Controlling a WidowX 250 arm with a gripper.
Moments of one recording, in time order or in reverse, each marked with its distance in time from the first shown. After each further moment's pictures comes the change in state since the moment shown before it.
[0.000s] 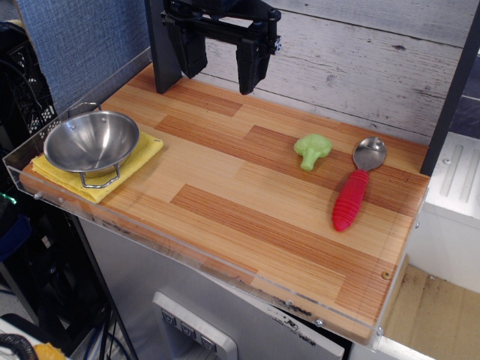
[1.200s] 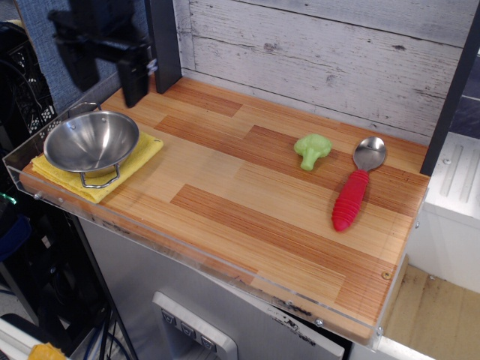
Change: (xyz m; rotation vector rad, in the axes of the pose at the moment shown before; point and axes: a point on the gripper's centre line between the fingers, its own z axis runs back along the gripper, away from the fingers) arm -0.035 0.119 -0.033 0.095 0.057 0.067
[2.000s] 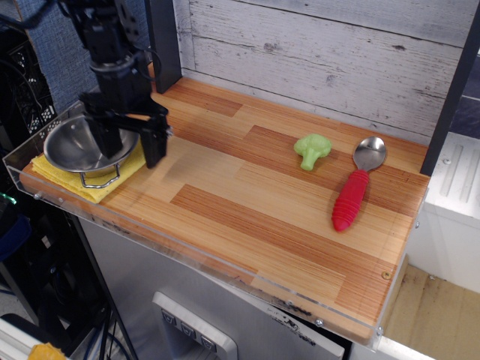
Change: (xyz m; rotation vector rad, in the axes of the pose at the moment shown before) arm 0.005 -0.023 -0.087 -0.129 0.114 0.031
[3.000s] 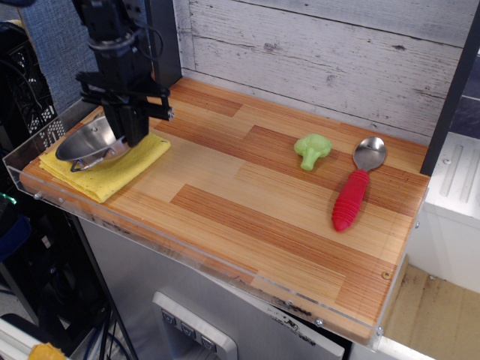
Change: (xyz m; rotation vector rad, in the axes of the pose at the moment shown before) arm -0.005 0.000 0.033 0.021 -0.025 0.027
